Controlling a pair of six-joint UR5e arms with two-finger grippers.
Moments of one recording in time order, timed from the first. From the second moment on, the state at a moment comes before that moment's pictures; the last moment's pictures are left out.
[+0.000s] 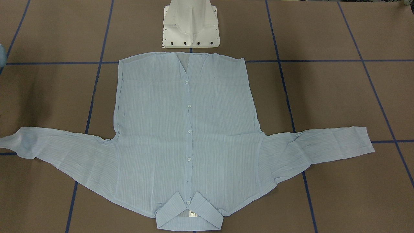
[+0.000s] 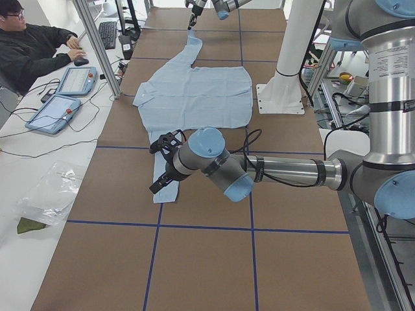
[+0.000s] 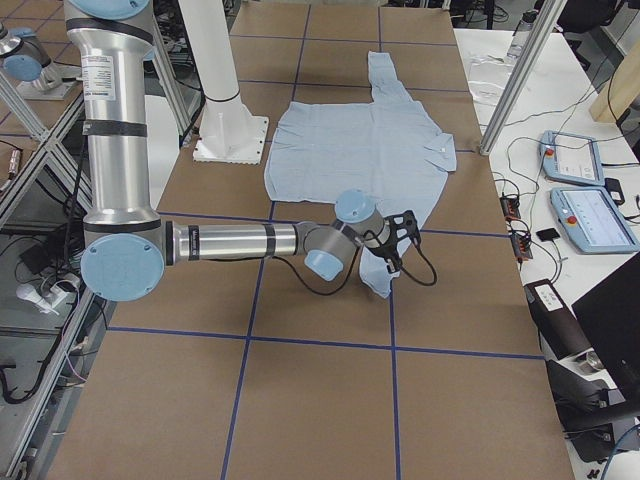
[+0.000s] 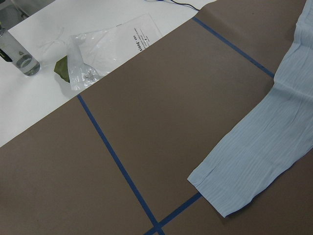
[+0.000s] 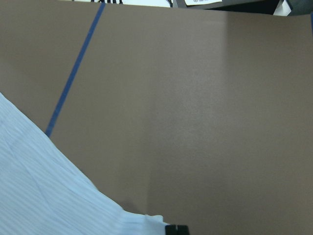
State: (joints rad) left arm -1.58 -1.44 -1.74 -2.31 -2.33 0.10; right arm 1.15 -1.55 1.64 -0.76 2.01 0.74
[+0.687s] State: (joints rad) left arm -1.58 -1.44 -1.74 -2.31 -2.33 0.10; right arm 0.90 -1.10 1.87 -1.45 1.69 1.17
